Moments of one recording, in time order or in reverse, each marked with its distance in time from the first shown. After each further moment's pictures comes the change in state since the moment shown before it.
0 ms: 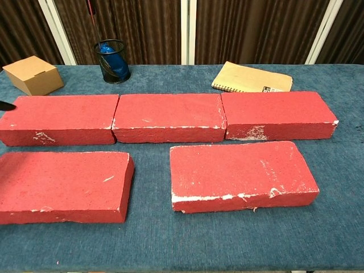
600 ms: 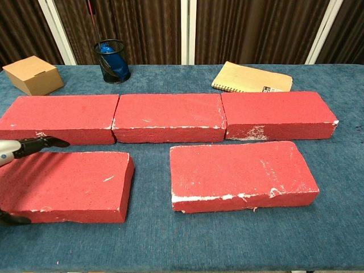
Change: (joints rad) left arm -0.090 -0.146 -0.015 0.024 -0.183 -0.165 0.149; right arm 0.004 0.004 0.006 0.037 0.015 -0.014 0.051
